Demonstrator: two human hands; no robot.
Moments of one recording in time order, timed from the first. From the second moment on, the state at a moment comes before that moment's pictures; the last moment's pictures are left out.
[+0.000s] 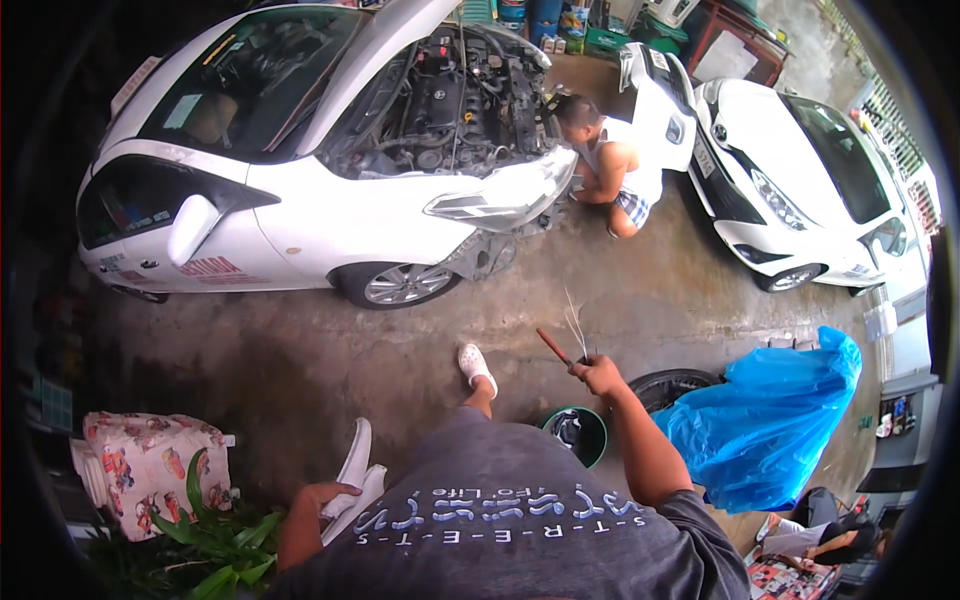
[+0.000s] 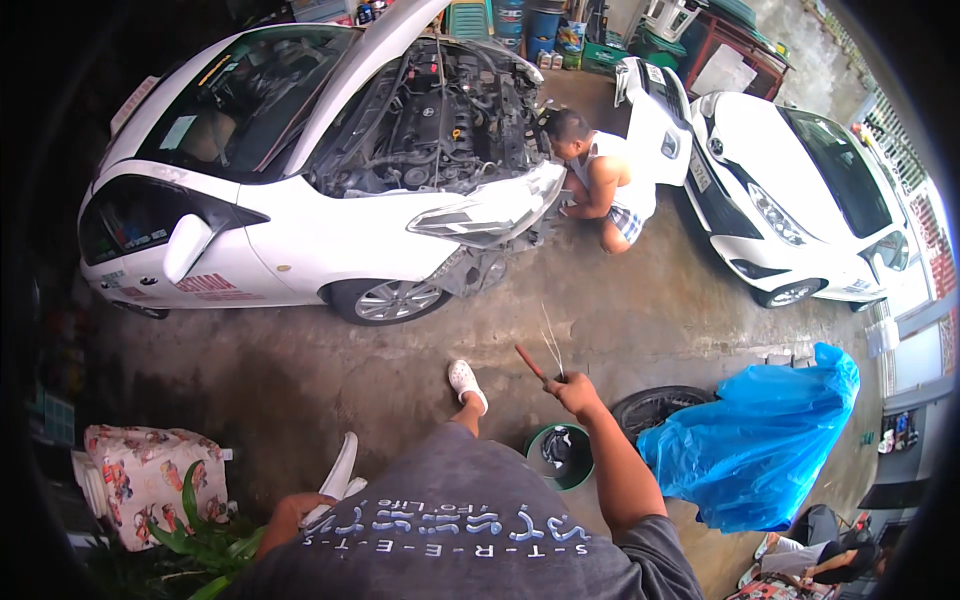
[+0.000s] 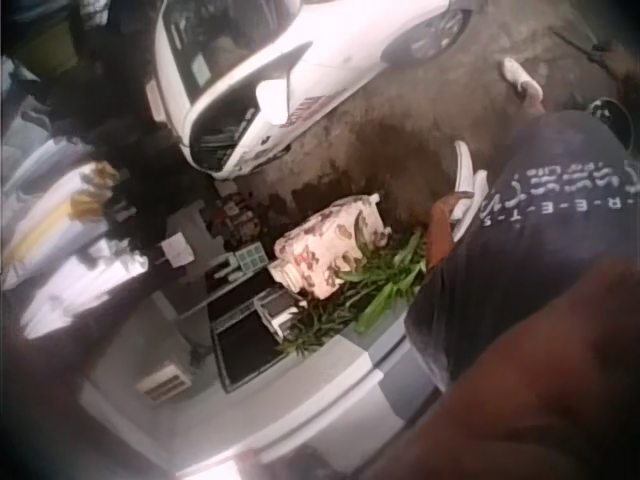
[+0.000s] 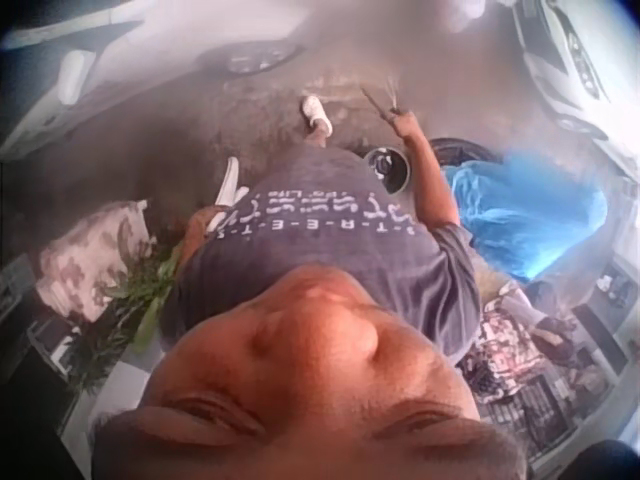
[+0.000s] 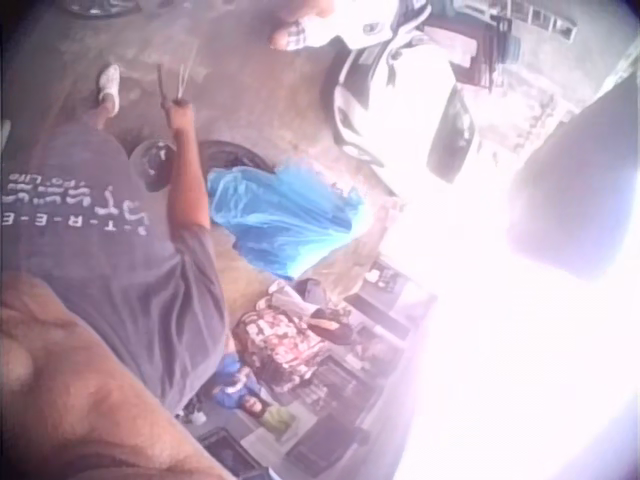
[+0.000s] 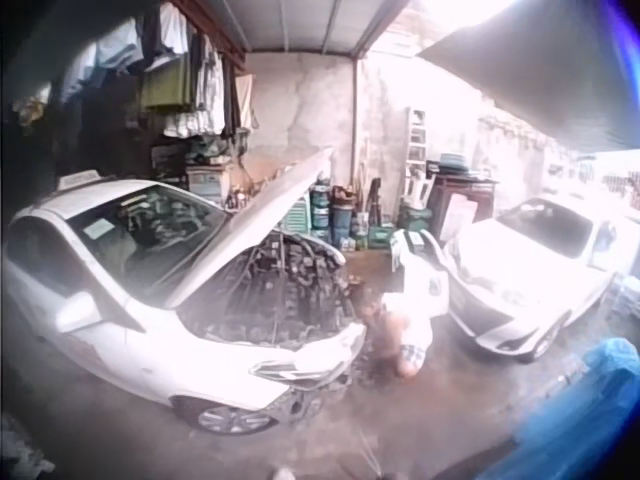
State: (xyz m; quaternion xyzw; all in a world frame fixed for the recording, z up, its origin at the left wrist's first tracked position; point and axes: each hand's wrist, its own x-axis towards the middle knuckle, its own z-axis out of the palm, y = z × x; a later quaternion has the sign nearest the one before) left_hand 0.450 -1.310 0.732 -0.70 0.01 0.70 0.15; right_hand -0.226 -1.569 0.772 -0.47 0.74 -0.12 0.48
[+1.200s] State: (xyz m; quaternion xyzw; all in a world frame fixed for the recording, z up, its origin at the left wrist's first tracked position) left_hand 0.088 -1.634 0.842 -0.72 -0.20 0.66 -0.10; right_hand -0.193 -2.263 0.670 -0.89 0.34 -0.01 0.32
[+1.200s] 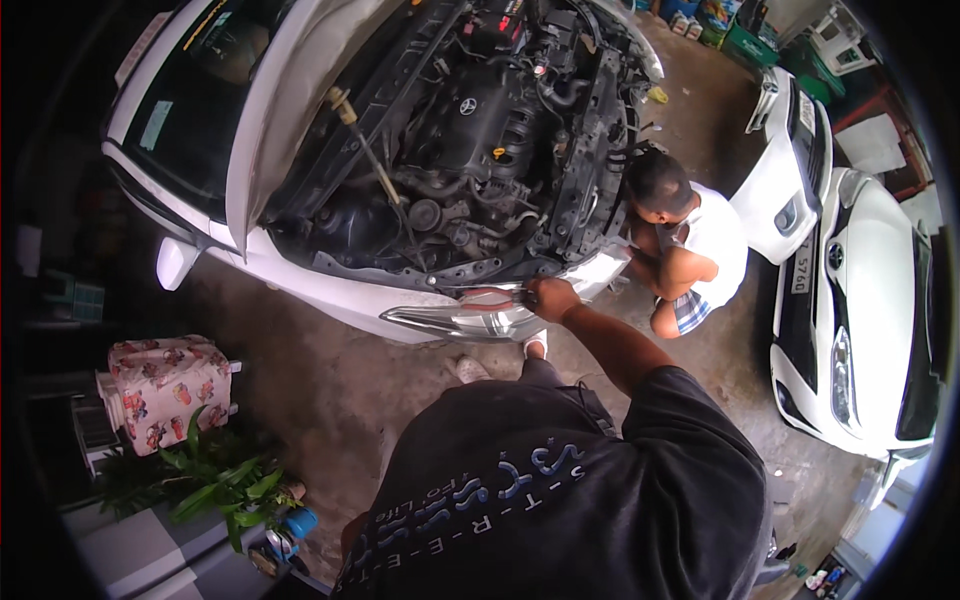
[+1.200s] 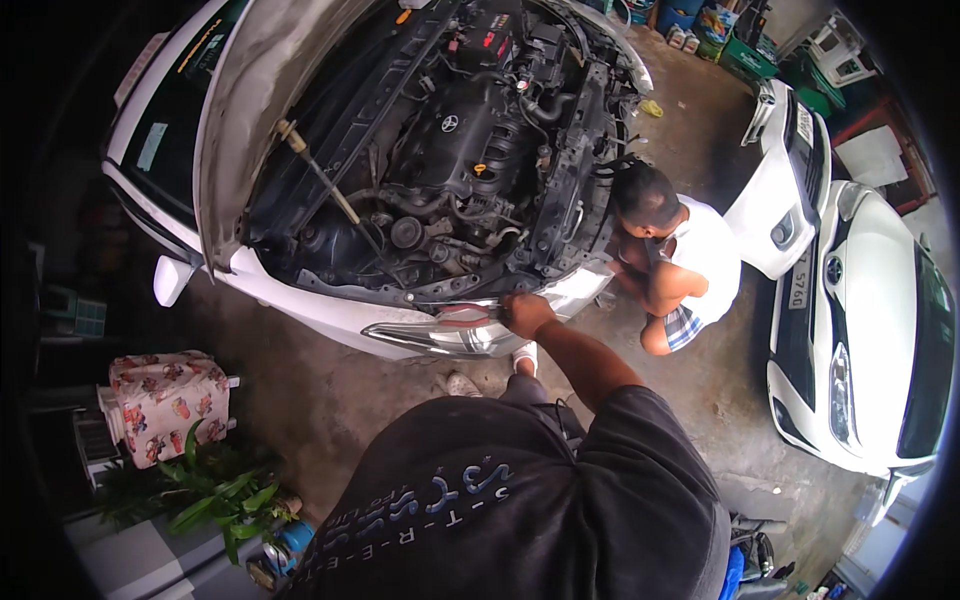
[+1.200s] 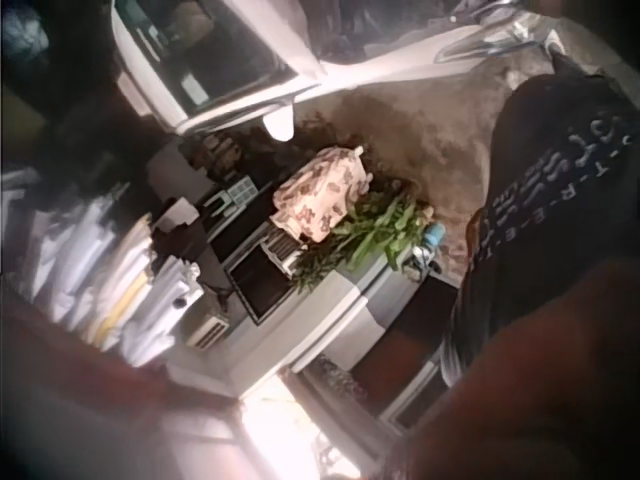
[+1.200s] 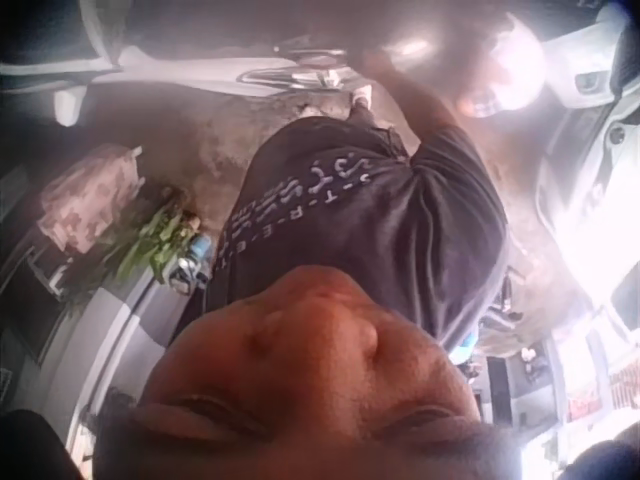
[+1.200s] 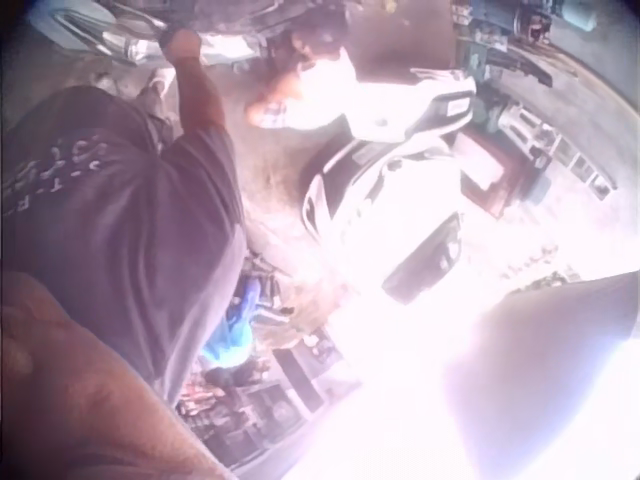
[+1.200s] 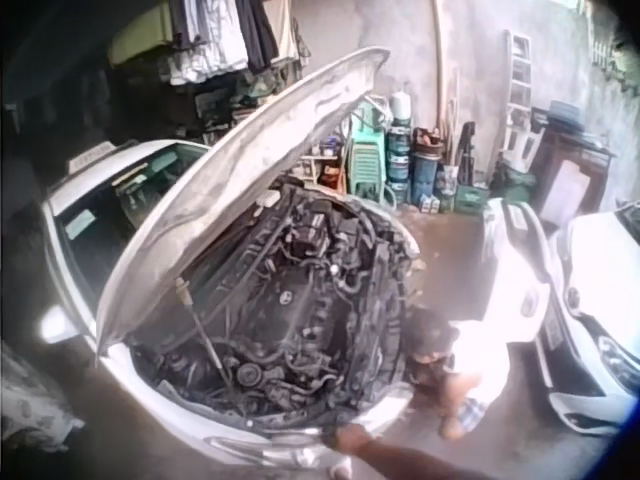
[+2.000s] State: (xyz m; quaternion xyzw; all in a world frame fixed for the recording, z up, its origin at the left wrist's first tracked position) left_hand 0.033 -1.645 0.865 -0.70 -0.23 0.66 -0.13; right_hand -0.171 -2.335 0.668 -0.78 0.50 -0.08 0.37
